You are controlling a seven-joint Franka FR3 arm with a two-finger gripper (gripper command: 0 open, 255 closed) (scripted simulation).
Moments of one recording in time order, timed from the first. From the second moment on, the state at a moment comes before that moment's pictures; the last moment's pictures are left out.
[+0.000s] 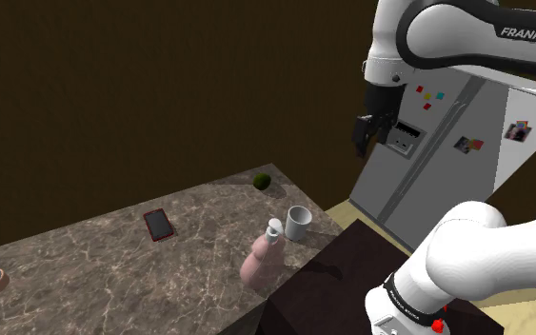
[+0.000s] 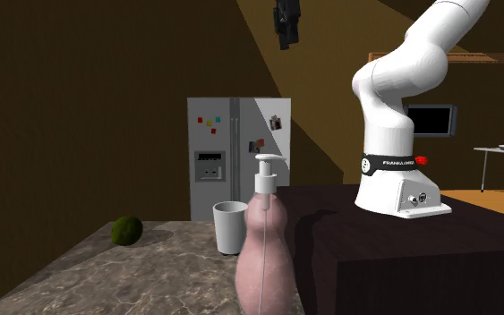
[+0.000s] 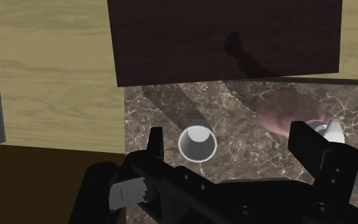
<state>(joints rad) 0.02 -0.79 0.02 -2.41 -0.11 1.44 0.08</state>
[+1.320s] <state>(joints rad) 0.00 -0.46 0.01 -2.80 -0.14 2.24 0.17</state>
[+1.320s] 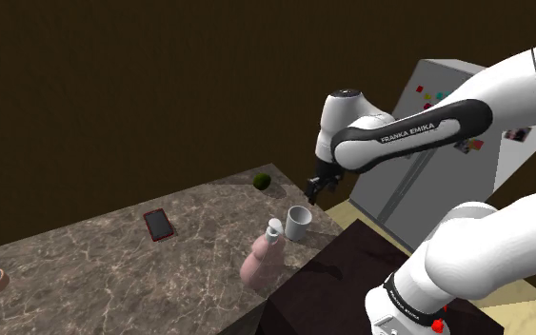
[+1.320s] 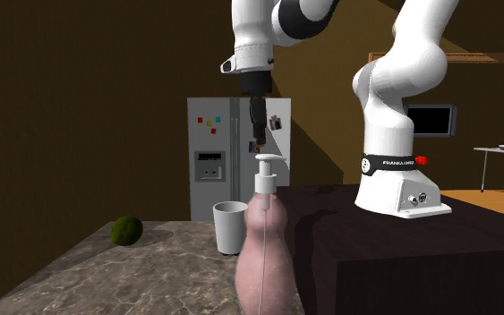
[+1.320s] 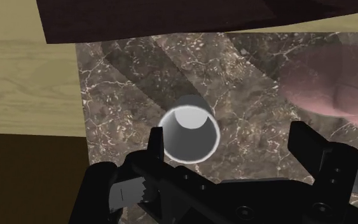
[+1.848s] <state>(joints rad) -0.04 -0.09 0.01 -2.77 -0.23 2.64 0.25</state>
